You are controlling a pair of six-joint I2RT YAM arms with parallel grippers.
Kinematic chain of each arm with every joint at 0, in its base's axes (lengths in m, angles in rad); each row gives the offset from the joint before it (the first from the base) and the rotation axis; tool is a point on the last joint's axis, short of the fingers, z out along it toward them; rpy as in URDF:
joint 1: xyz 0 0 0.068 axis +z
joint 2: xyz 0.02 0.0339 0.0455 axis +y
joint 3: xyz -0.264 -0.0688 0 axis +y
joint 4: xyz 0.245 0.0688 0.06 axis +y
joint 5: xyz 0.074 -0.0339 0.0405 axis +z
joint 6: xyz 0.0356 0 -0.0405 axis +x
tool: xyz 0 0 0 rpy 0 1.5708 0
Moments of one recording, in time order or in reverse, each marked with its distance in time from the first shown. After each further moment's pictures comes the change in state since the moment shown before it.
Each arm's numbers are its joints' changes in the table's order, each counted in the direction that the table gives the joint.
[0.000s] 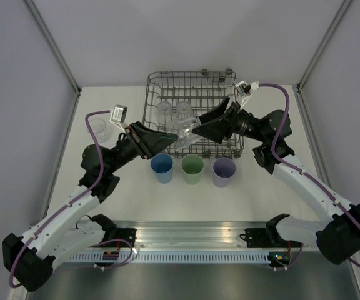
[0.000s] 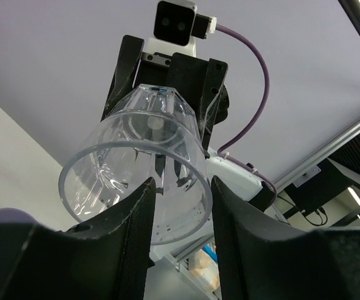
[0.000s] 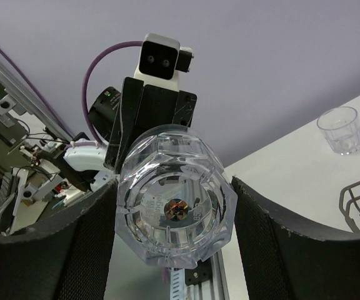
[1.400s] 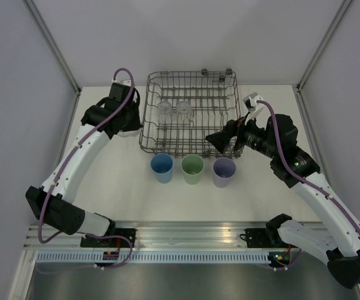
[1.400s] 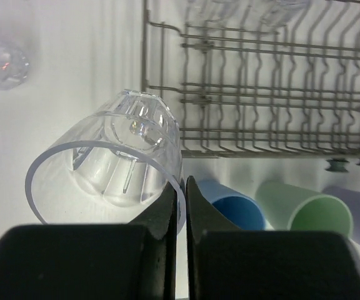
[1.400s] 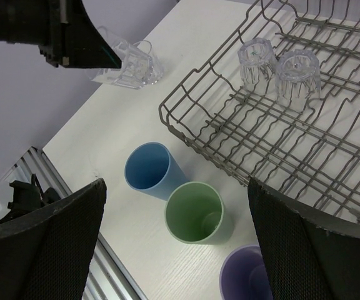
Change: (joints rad) left arm 0.153 0.521 -0.805 1.515 0.679 0.735; right arm 0.013 -0.214 -0.068 0.892 -0.502 -0.598
